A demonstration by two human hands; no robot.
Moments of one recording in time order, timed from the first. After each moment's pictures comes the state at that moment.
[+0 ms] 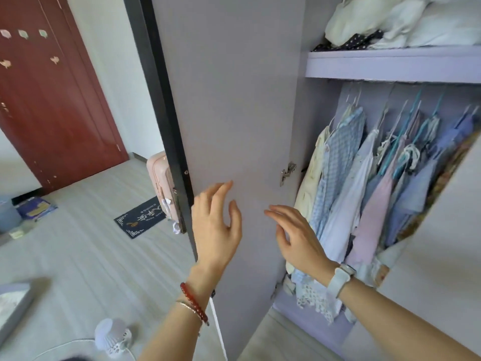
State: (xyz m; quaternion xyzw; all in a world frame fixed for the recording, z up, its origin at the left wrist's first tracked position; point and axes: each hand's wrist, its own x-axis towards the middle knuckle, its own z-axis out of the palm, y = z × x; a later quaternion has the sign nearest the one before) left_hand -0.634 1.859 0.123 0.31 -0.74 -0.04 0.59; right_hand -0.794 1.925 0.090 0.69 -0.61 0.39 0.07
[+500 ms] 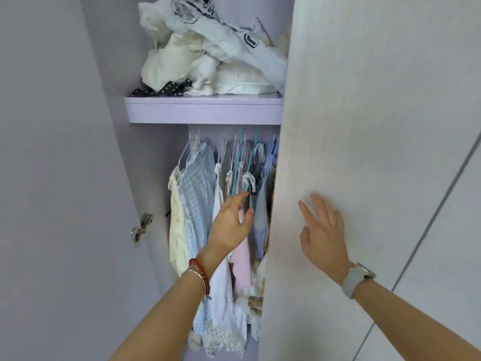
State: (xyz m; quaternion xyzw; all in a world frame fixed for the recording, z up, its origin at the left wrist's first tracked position) left_hand -0.945 1.896 0.149 0.08 -0.87 -0.36 0.33; right_hand -1.025 2.087 0.134 0.32 -0.89 0.18 0.28
